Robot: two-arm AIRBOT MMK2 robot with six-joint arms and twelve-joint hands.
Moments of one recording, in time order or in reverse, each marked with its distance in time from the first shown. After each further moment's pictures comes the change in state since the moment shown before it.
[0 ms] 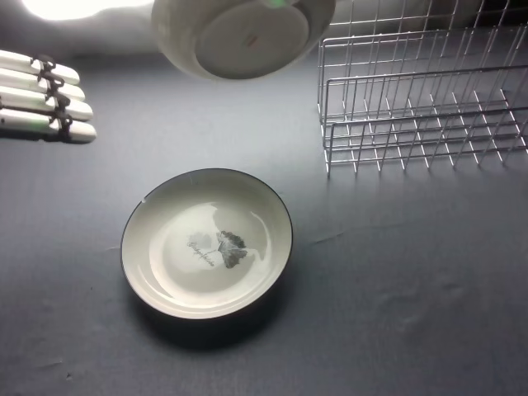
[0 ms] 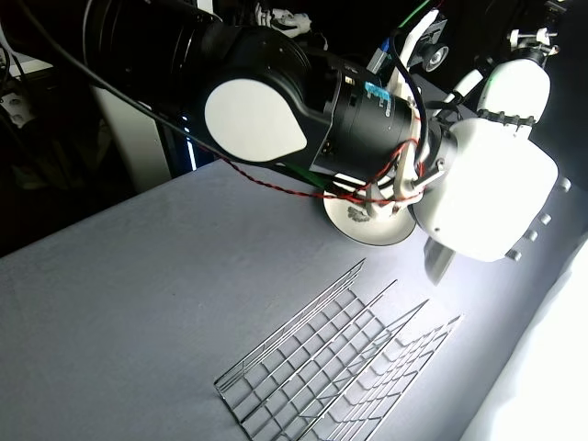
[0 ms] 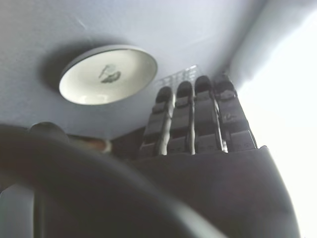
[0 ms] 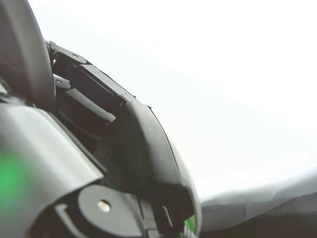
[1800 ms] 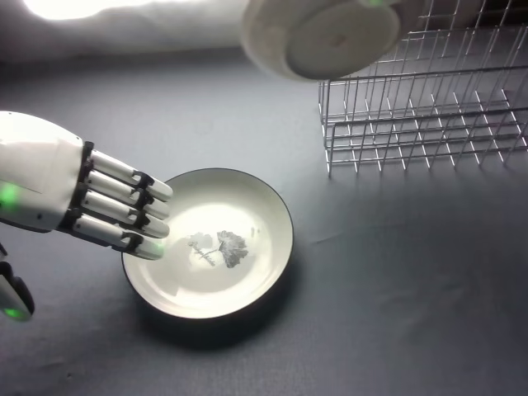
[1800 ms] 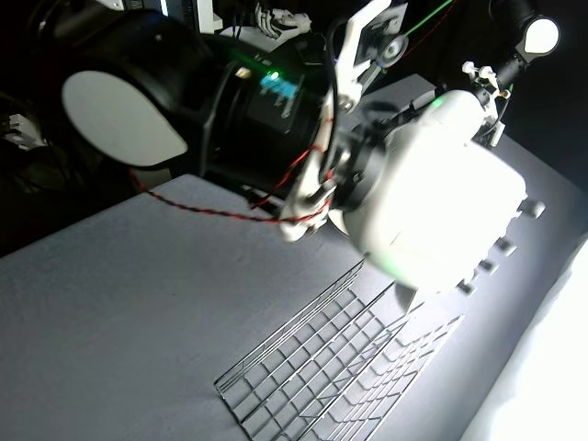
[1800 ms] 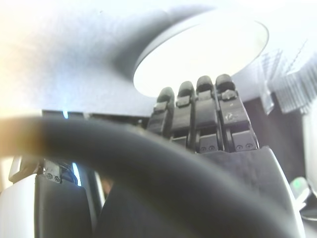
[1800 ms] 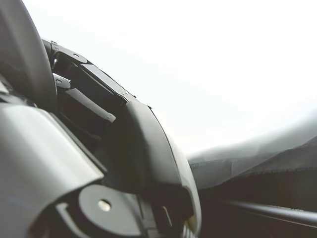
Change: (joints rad) left arm 0.092 -0.226 0.117 0.106 -0.261 0.152; right arm -0.025 0.226 -0.114 -0.004 0.020 0.000
